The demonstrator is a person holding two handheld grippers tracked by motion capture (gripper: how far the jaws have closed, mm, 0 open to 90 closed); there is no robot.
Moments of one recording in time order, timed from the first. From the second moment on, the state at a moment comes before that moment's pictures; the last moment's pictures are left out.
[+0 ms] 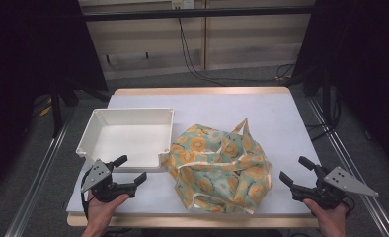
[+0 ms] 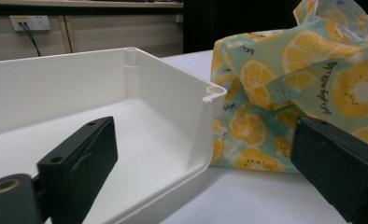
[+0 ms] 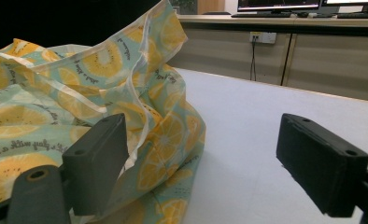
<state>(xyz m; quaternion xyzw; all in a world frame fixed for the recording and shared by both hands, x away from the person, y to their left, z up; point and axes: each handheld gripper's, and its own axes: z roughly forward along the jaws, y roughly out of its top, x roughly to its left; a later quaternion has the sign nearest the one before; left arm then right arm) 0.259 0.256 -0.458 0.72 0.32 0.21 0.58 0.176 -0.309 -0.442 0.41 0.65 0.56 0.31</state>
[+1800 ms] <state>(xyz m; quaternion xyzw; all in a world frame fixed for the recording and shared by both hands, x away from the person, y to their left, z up) 0.231 0.188 -0.422 0.79 0.16 0.07 0.58 0.232 -0.227 -0.403 0.30 0.78 0.54 0.11</state>
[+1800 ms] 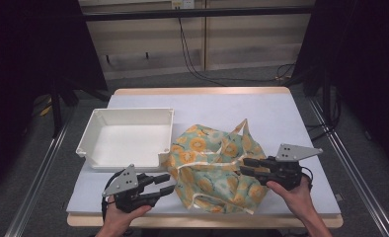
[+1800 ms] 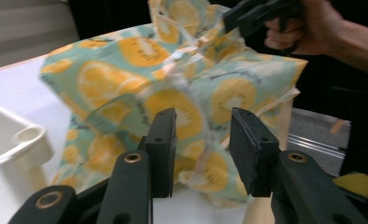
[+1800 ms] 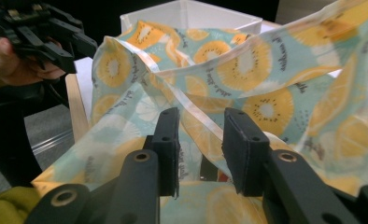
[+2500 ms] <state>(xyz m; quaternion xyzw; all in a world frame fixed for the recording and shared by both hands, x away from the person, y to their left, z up) 0.236 0.122 -0.413 0.82 0.09 0.03 0.57 0.270 -0.191 -0.425 0.28 0.82 0.49 0.09</state>
